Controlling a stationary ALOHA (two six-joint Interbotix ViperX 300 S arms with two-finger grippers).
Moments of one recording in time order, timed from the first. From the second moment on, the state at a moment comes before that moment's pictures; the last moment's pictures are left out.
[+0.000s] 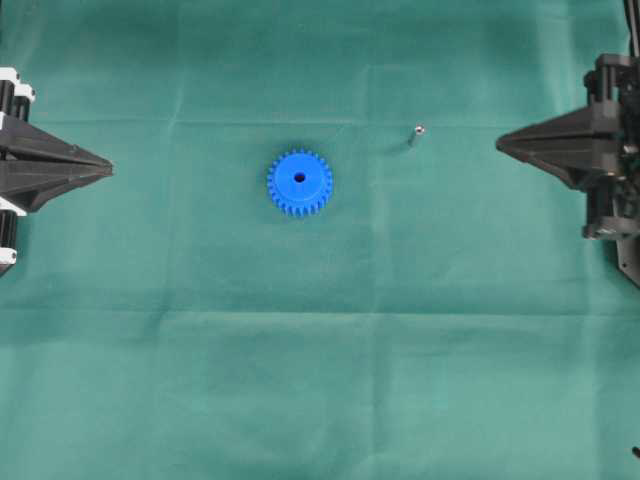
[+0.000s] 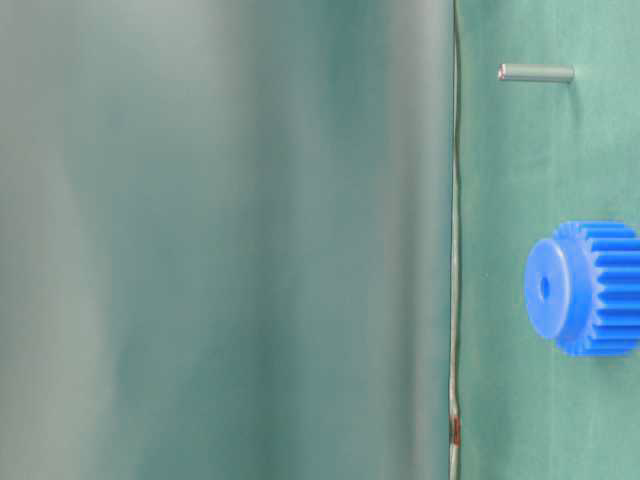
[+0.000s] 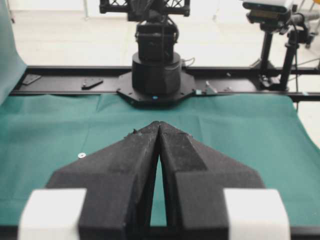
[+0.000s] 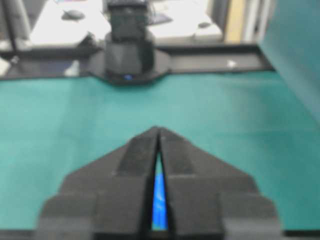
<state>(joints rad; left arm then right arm) 0.00 -0.97 1.17 0.01 -0.27 -0.01 -0.09 -0.86 1.16 0.01 -0.26 -0.01</state>
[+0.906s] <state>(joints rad) 0.00 -0.97 1.17 0.01 -0.26 -0.01 -0.31 -0.19 1.16 0.03 -0.57 -0.01</state>
